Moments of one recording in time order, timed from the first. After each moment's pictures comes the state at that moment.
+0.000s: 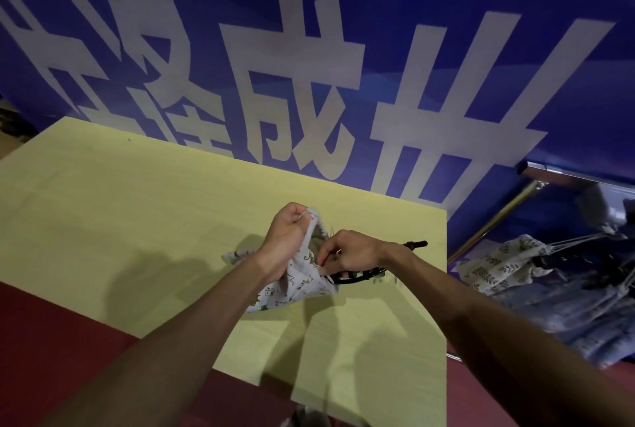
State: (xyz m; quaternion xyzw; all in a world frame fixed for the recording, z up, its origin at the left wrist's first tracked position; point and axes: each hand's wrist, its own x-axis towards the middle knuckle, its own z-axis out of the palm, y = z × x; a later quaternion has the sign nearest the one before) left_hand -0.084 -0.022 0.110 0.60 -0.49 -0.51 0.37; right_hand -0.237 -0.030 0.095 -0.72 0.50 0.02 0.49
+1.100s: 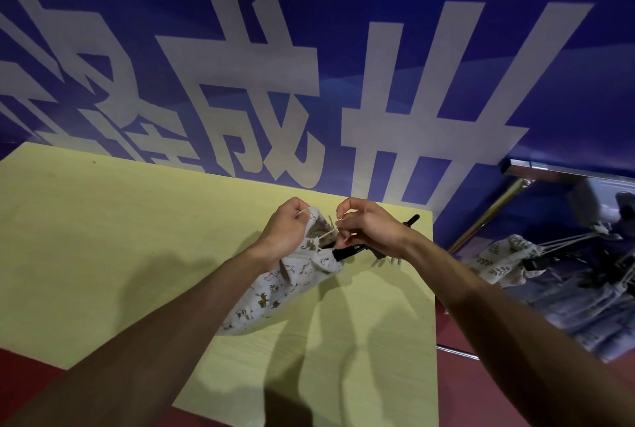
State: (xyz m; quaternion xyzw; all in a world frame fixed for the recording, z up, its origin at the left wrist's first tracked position) left_hand -0.138 -0.089 0.111 0.62 -0.60 -0.46 0.23; right_hand -0.319 -0.077 0.111 -0.45 0.51 -0.28 0.67
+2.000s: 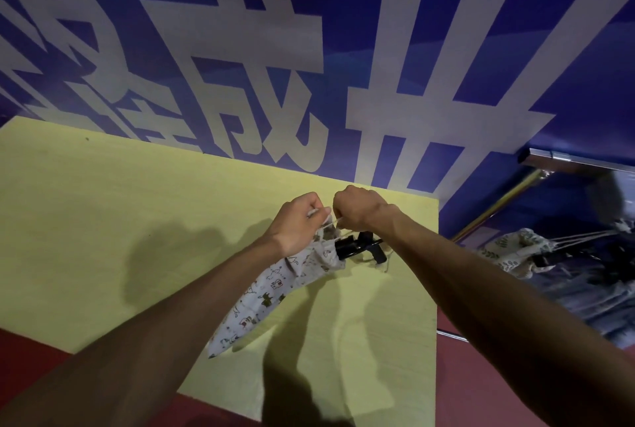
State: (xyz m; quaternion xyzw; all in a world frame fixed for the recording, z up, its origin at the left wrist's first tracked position) left_hand -0.149 -0.090 0.102 0.58 -0.68 -0.41 0.17; right_hand -0.294 -0.124 0.087 -0.79 0.58 0.13 0.17
